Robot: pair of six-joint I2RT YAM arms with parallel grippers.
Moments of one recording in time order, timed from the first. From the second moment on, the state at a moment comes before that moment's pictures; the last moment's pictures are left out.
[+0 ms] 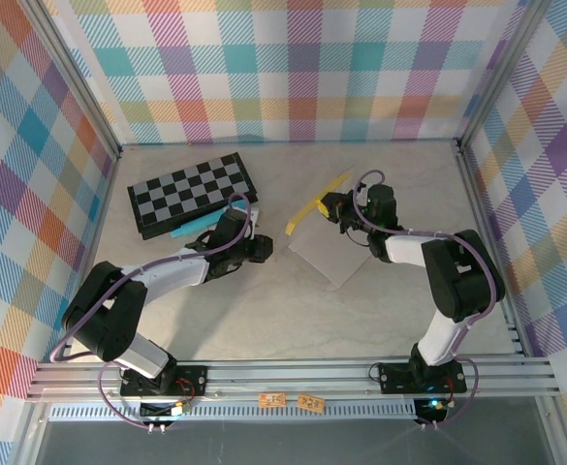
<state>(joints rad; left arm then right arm) -0.56 1.52 0.79 -0.01 0.10 -0.44 0.33 1.75 0.80 0.68 -0.58 1.47</state>
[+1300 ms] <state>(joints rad) -0.63 1.62 0.72 0.23 0.17 -0.24 0.33 1.80 0.91 0.56 -0.61 1.41</state>
